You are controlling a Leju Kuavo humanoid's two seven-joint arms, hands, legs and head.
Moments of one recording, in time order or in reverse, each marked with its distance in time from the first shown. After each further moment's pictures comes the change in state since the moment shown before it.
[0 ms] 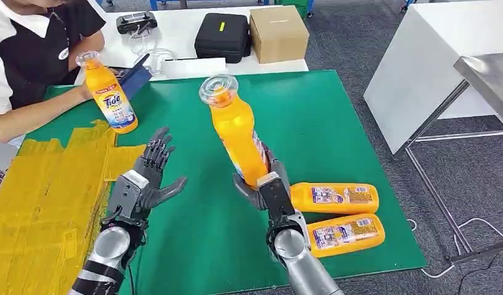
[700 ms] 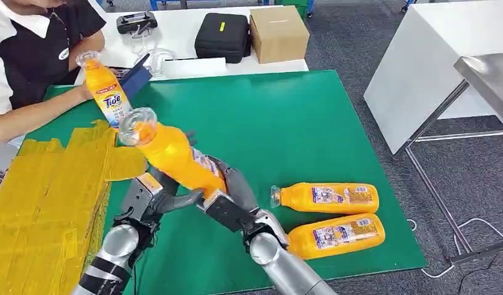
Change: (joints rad) left arm -0.032 0.005 -0.098 0.012 0.051 -0.088 -0.006; right arm -0.097 0.017 0.226 0.152 0.165 0.111 0.040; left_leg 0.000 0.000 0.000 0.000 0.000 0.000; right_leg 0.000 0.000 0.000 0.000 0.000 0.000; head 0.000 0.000
